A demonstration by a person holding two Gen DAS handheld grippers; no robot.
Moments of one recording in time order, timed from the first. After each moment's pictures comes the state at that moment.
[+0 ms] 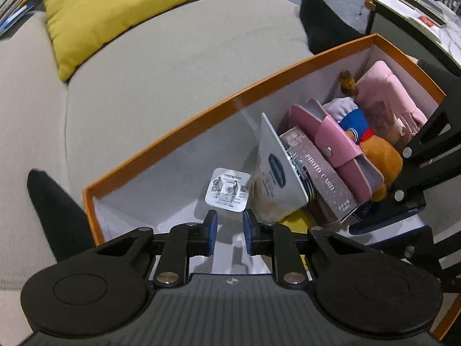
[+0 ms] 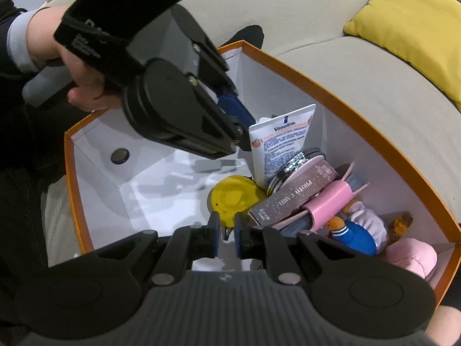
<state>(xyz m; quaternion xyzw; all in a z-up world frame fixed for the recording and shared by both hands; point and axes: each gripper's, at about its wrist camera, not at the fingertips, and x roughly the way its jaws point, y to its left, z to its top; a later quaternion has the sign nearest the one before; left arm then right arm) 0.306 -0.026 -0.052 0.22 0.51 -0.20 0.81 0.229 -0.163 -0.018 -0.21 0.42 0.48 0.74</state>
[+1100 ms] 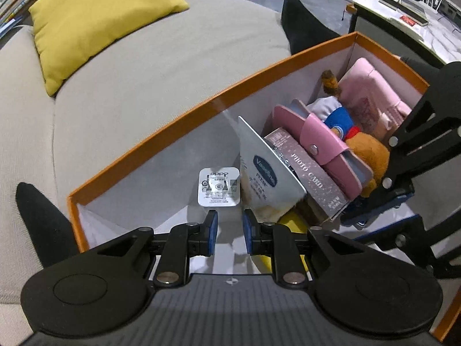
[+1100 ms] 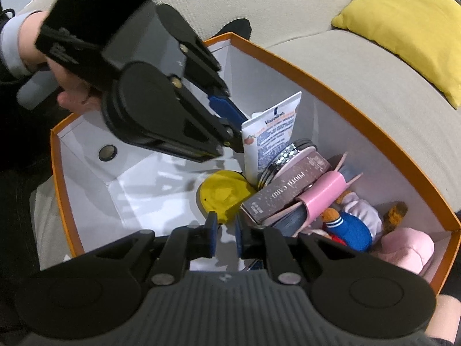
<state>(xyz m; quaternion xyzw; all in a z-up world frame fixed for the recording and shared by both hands) 0.294 -0.019 -0.054 0.22 0.49 -0.22 0.82 0.222 -0.162 -0.024 -0.21 0.43 0.44 0.76</state>
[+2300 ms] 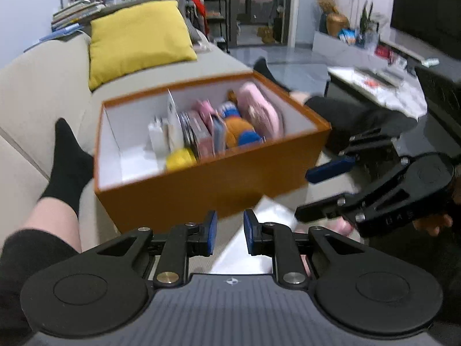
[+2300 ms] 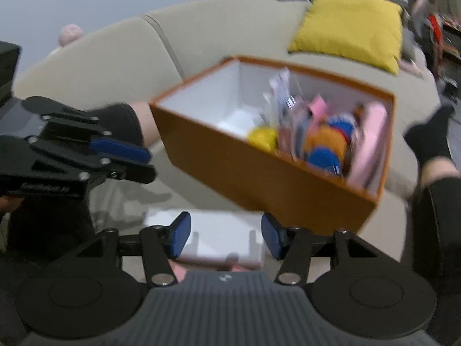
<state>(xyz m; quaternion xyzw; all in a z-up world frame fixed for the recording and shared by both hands) 0.042 -0.031 -0.013 0.10 0.39 -0.19 0.89 0.048 -0.264 -0.026 -0.07 0.38 0.37 0.84</state>
